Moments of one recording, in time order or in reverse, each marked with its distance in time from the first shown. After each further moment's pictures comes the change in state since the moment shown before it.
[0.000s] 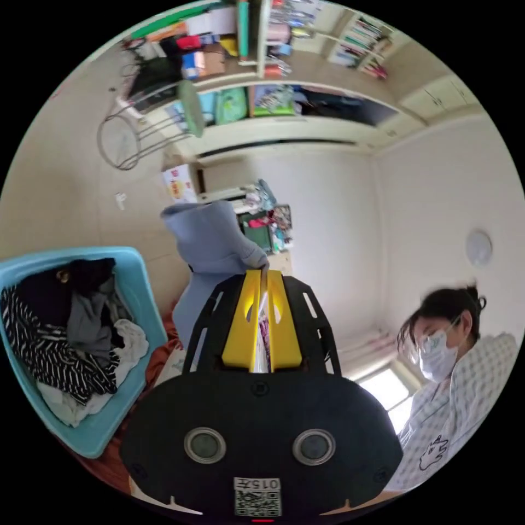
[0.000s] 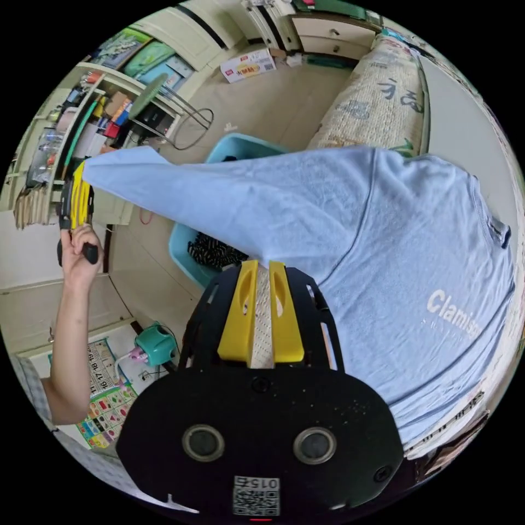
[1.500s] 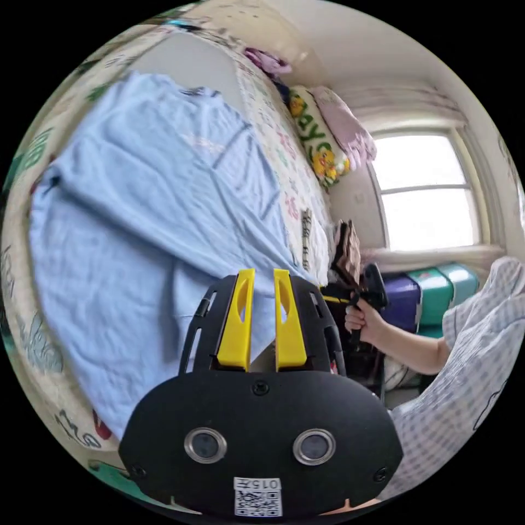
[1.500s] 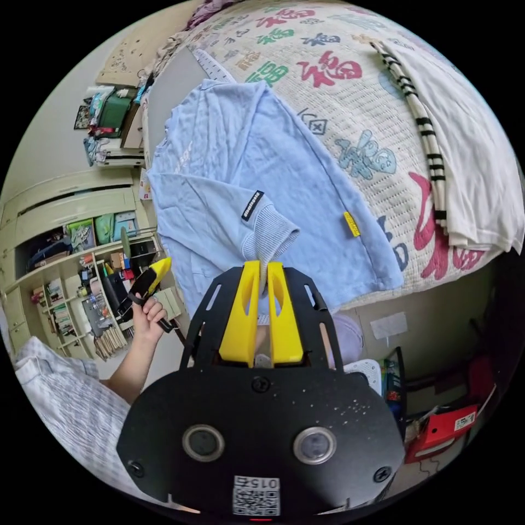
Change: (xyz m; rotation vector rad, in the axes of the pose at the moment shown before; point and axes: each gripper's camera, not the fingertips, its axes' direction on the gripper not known) left arm 0.166 0.582 0.261 -1.284 -0.297 0.223; right arm 0.508 0.771 0.256 0.166 -0.327 0.842
